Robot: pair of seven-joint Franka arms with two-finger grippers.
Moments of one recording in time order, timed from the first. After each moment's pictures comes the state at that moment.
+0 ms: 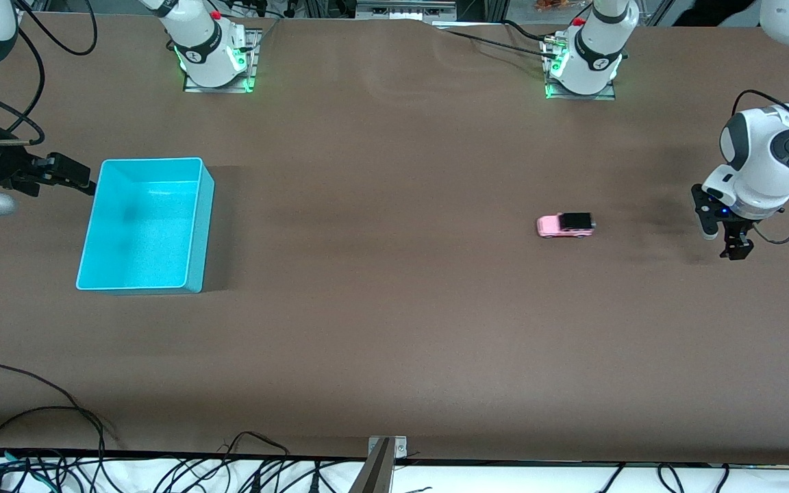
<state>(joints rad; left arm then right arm) 0.08 0.28 0.32 -2.33 0.37 2.82 1.58 0.02 0.09 -0.03 -1.59 0.03 1.63 -0.03</state>
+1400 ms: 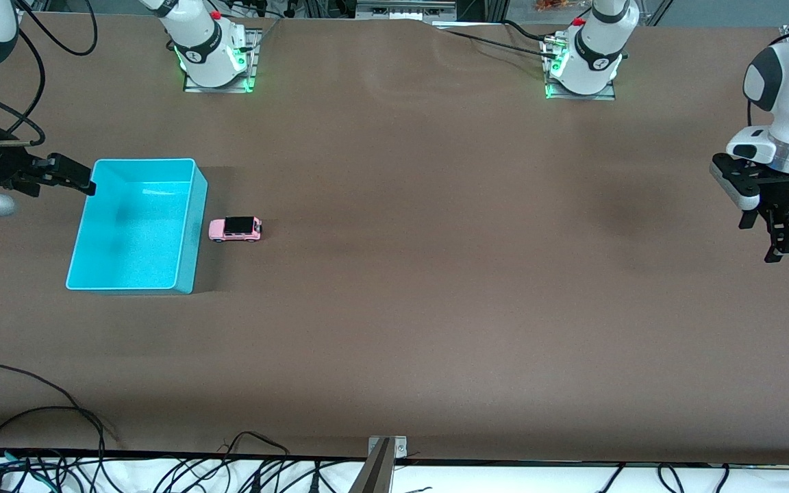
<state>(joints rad) -0.04 -0.10 0.25 -2.34 0.37 2.81 1.41 0.02 0.09 -0.03 -1.59 0.03 1.63 -0.03</state>
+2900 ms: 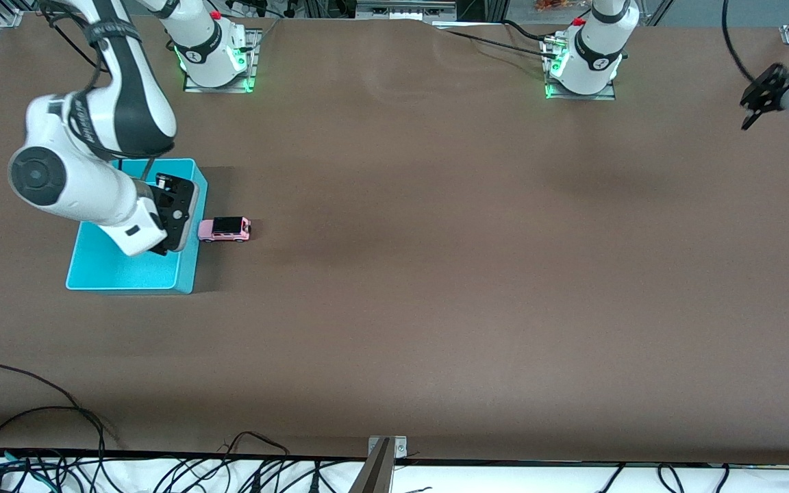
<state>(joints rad) -0.07 -0.20 0.08 -1.72 0.13 1.56 0.49 0.17 0.25 -0.01 -1.91 0.04 1.97 -1.28</state>
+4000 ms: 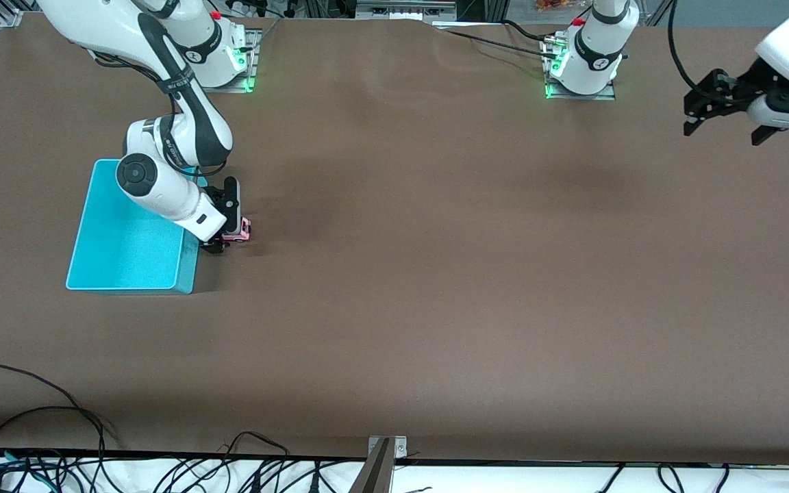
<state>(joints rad) 0.02 -0.09 -0.11 -1.58 0.02 1.51 0.06 0.17 0.34 0.04 -2.25 0.05 2.52 -1.51</state>
